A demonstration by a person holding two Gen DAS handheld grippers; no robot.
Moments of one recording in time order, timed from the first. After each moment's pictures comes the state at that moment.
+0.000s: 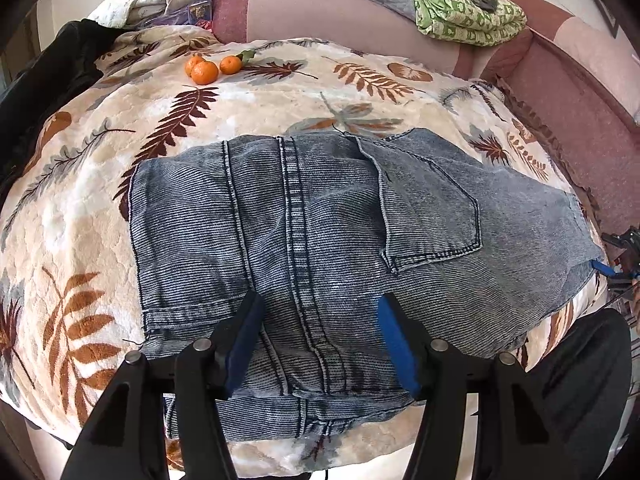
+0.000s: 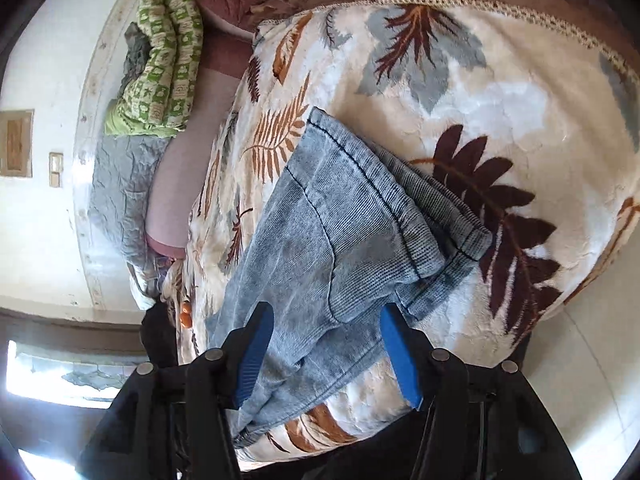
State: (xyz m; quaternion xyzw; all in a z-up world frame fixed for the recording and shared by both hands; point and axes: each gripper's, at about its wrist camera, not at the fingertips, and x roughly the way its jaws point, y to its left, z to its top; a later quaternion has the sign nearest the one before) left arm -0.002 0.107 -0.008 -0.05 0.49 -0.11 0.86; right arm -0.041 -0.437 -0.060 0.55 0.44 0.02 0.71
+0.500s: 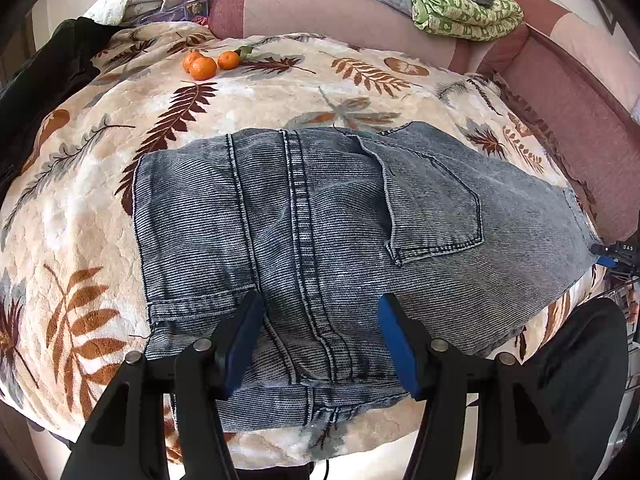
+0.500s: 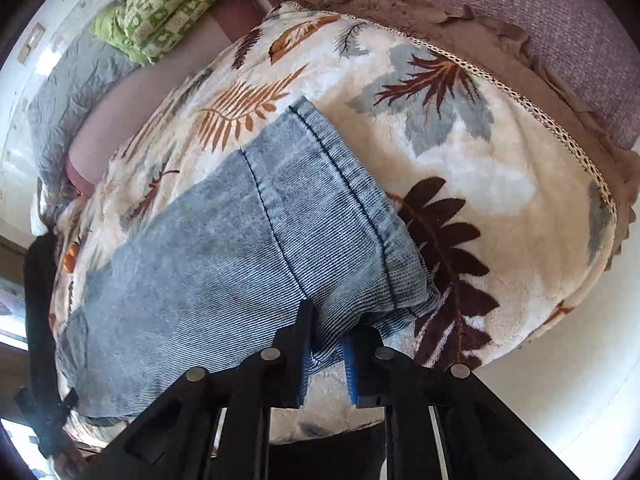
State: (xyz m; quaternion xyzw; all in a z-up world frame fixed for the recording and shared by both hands) left arm -0.005 0.112 -0.005 -0.05 0.50 -0.11 0.86; right arm -0.033 -0.419 -0.029 0.30 0.50 -0.06 0.81
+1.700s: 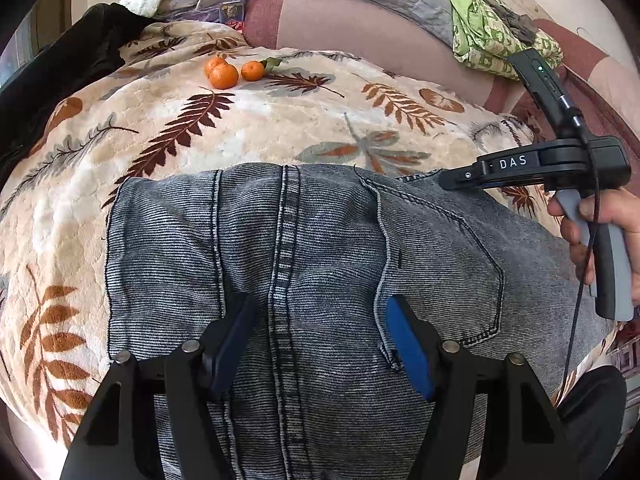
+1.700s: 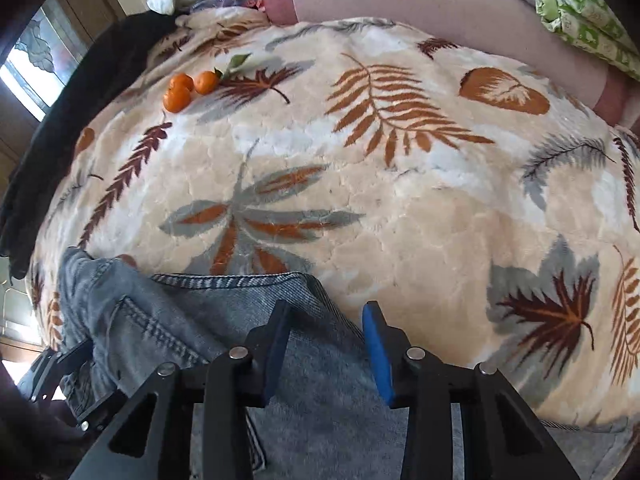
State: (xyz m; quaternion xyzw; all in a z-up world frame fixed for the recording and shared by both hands) left arm 0.034 0.097 -0.014 -0.10 0.47 -0.05 0.87; right arm 0.196 -0.059 -0.013 -0.02 0.55 0.22 0.80
